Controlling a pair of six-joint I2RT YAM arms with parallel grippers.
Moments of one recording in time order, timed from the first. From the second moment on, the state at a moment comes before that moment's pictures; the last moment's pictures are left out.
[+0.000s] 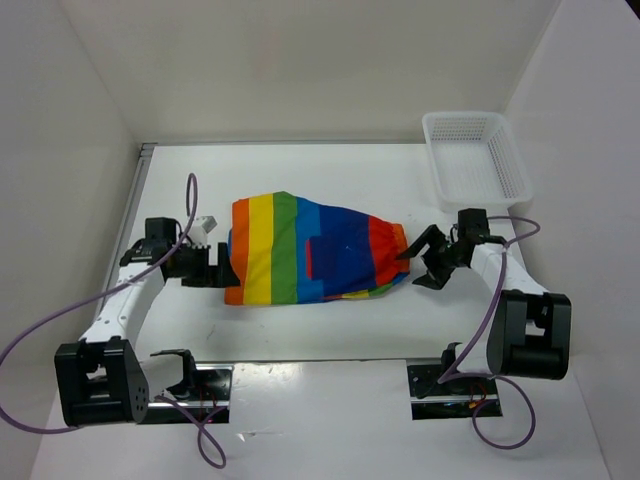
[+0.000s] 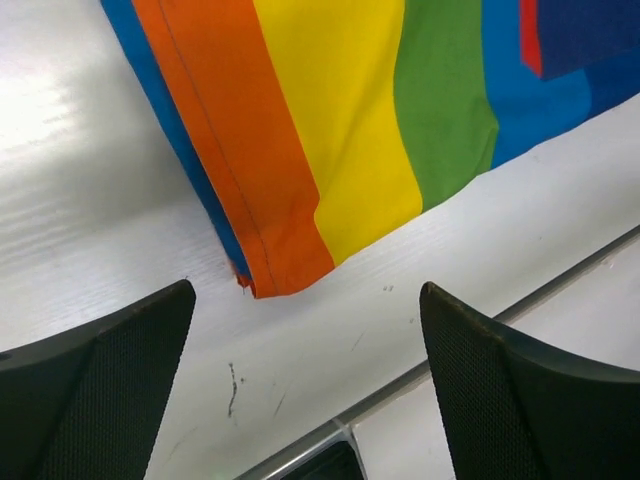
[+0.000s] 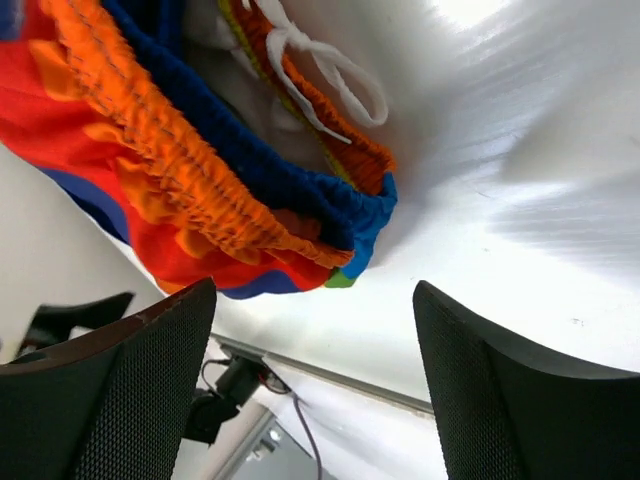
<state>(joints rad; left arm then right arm) 0.11 1.14 0.71 -0.68 0.57 0.07 -0.12 1.34 0.73 -0.55 -0.51 0.74</state>
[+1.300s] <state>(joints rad) -0.20 1.76 1.25 -0.38 0.53 0.07 0.17 1.67 1.05 -0.41 -0.23 0.73</state>
